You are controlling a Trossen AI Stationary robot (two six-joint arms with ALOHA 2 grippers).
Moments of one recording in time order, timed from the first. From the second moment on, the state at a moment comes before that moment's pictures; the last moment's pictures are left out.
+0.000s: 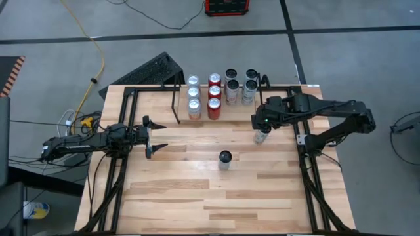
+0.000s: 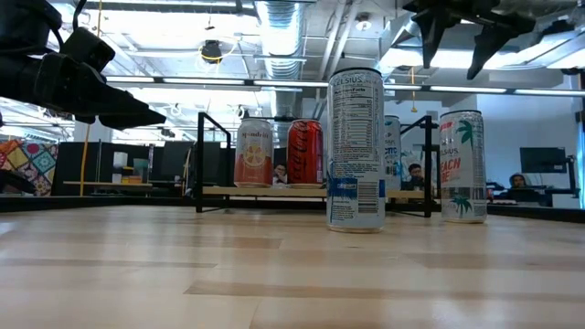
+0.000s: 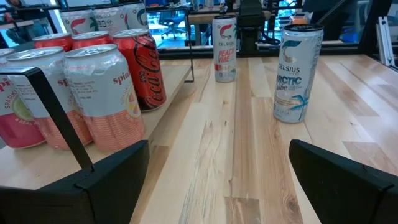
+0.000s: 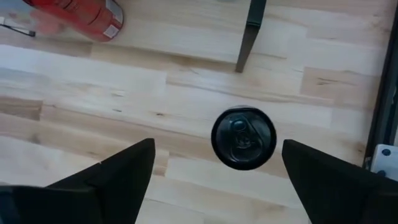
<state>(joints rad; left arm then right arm) 0.14 0.12 0.01 0.03 -0.07 0.07 -0.04 1.30 1.40 -1.41 0.31 1.34</state>
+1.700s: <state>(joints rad) 0.14 0.12 0.01 0.03 -0.07 0.07 0.07 1.47 1.28 -1.47 0.50 1.51</state>
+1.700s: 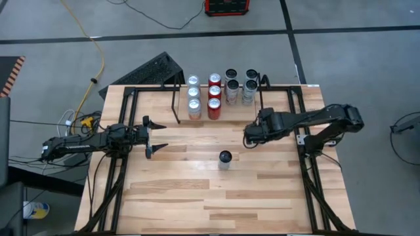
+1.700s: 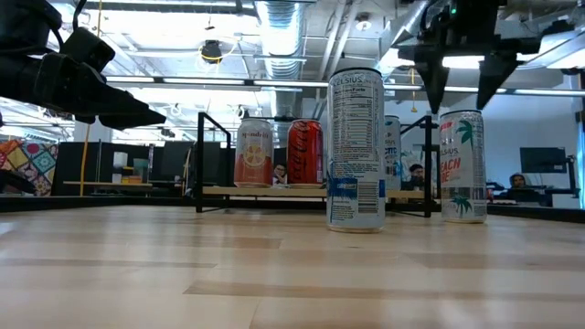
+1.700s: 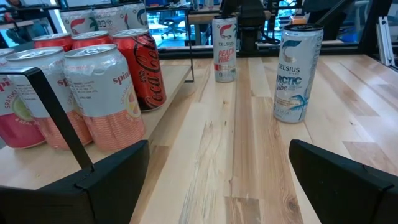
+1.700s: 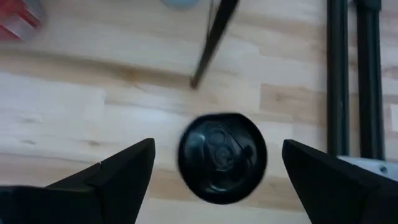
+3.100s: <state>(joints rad) 0.14 0.12 0.01 0.03 -0.07 0.07 0.36 1.51 0.99 -1.30 1.03 1.99</state>
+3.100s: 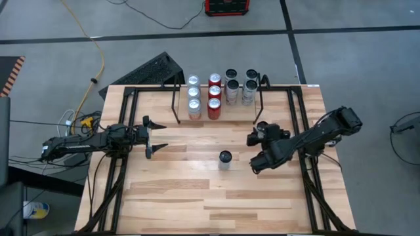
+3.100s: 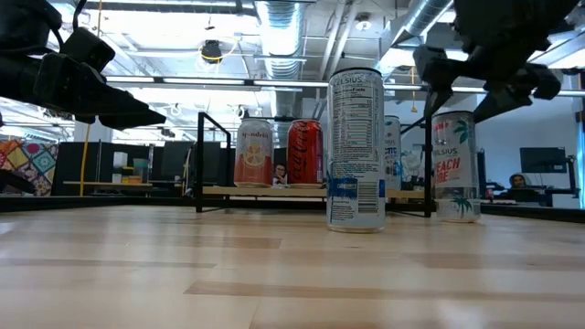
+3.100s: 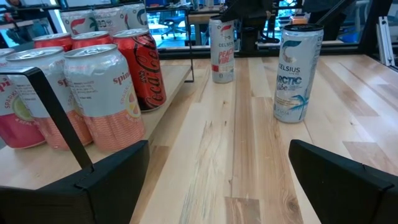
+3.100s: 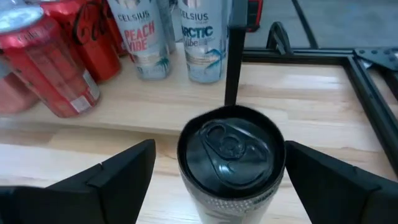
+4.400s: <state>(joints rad) 0.14 0.12 0.01 0.03 -0.07 0.07 0.37 1.63 1.28 -1.34 1.26 1.58</state>
